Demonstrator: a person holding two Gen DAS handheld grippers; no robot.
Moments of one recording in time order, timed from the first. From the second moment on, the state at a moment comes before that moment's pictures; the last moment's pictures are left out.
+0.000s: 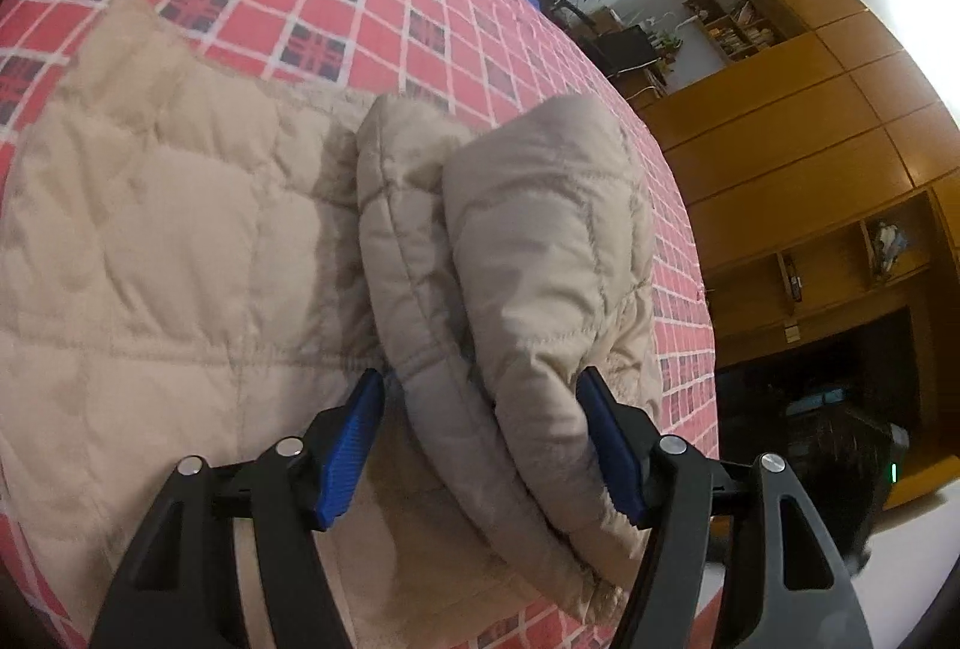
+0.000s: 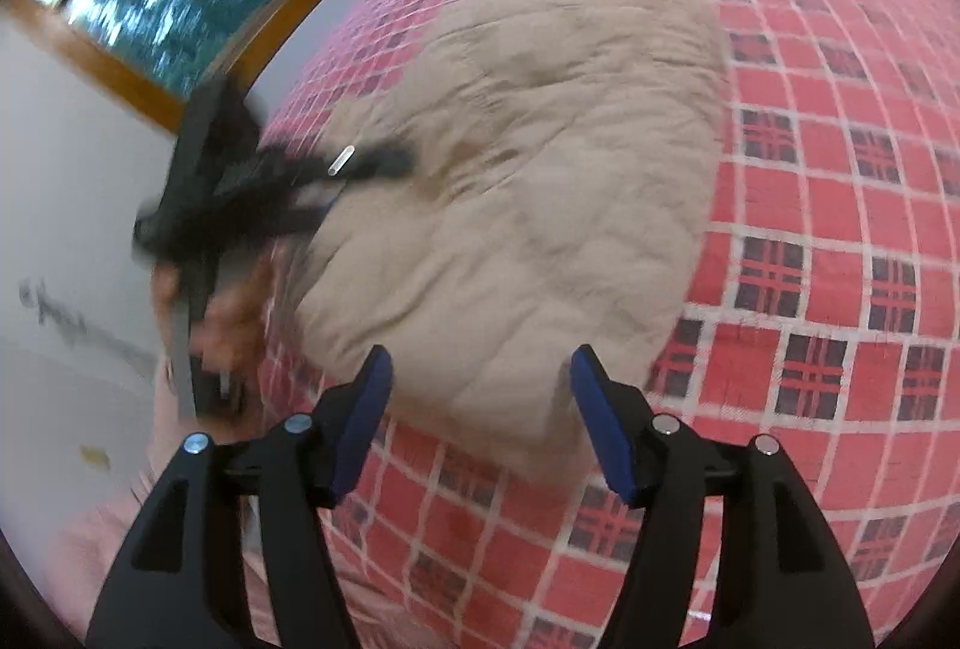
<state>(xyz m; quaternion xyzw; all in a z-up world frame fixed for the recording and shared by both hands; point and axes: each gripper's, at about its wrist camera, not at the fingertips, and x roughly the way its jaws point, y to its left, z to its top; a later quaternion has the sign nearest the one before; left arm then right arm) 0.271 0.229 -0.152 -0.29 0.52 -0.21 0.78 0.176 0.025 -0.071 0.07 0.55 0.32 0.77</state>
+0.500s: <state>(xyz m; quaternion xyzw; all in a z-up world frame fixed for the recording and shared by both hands) 0.316 0.212 -0.145 -0.25 0.56 -0.21 0.76 0.159 0.088 -0.081 -0.07 0.51 0.27 0.81</state>
